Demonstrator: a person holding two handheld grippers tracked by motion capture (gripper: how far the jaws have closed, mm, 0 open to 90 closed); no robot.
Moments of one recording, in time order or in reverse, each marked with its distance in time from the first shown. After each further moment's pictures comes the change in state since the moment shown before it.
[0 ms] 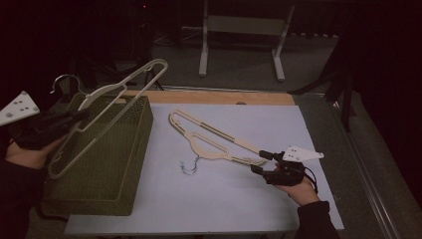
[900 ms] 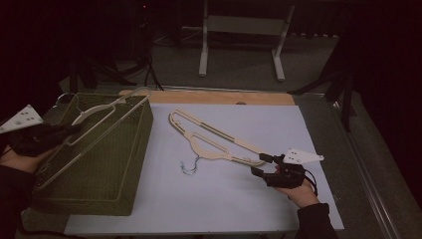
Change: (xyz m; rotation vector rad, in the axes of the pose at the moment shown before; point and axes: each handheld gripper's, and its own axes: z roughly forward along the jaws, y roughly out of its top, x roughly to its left) left arm 0.035 -0.055 0.002 0.204 0.020 -0.020; right arm 0.000 -0.009 0.000 0.001 0.014 0.019
